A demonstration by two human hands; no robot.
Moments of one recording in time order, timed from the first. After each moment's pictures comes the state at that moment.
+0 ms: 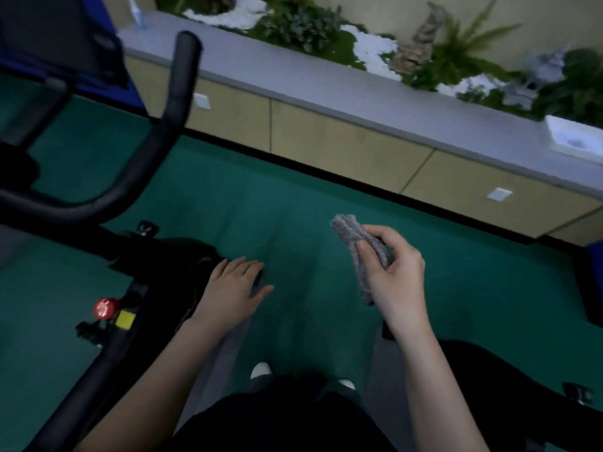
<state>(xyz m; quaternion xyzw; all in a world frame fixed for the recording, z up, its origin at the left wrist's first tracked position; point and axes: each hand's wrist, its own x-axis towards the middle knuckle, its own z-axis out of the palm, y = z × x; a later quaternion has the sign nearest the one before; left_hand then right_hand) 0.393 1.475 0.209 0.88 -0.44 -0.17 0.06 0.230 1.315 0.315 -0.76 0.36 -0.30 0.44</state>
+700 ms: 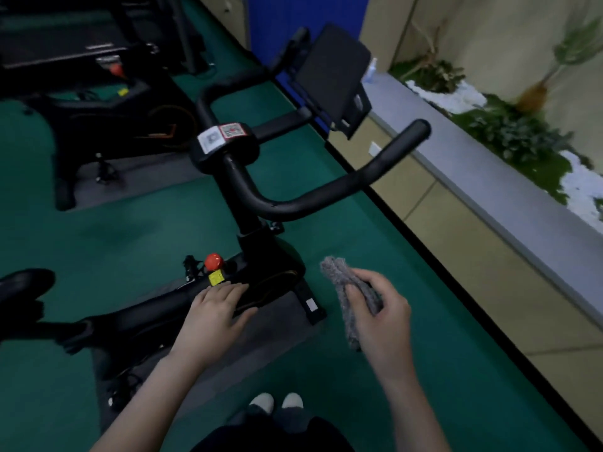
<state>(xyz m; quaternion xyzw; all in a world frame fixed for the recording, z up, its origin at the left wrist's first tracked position) 0.383 1.597 0.229 0.98 -0.08 -0.08 0.18 0.357 1.359 0.312 -0.82 0.10 -0.08 0.56</state>
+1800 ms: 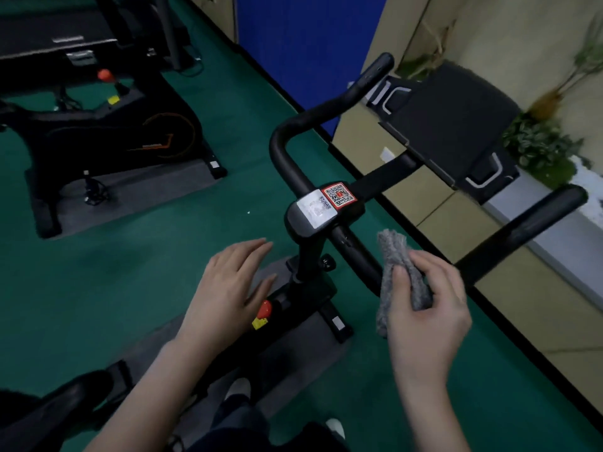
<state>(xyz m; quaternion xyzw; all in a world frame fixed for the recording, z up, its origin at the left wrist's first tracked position) 0.559 1.764 0.284 0.94 -0.20 0.05 0.26 0.501 1.554 0.339 -0.83 0.17 -0.36 0.40</state>
